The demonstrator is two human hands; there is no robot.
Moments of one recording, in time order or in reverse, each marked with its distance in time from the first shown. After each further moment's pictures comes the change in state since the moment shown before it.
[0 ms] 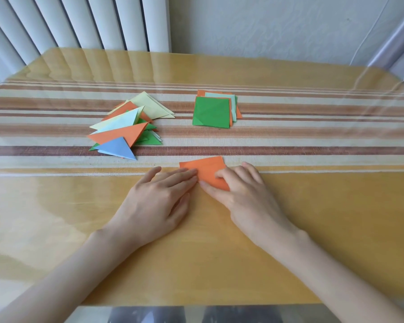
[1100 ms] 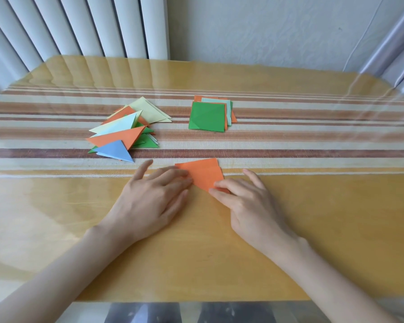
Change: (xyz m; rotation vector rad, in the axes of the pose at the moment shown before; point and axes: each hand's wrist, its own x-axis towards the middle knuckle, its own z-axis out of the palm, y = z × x) left_hand 0.003 -0.001 -0.006 0.137 -0.019 -0.001; right_hand -0.019 0.006 0.000 0.121 0.102 0.028
